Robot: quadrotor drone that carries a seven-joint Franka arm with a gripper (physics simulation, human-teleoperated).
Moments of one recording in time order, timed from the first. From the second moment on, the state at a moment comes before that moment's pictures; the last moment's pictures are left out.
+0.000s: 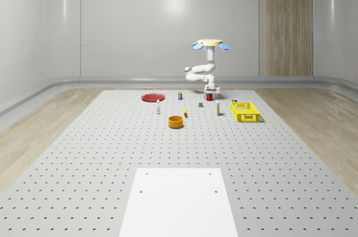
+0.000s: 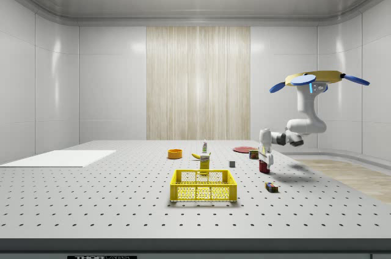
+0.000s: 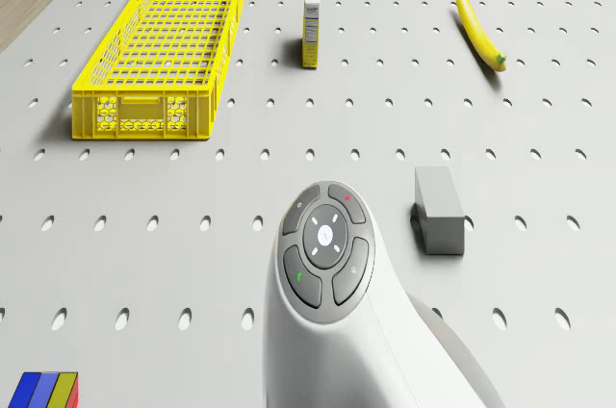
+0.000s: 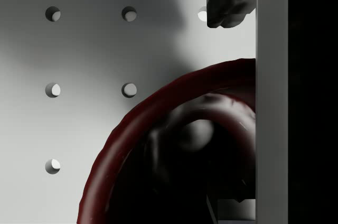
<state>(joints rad) -1.06 -1.32 1.15 -2.84 -2.04 1.45 1.57</state>
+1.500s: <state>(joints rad) -1.12 -1.36 1.17 -2.82 -2.02 1.49 1.61</state>
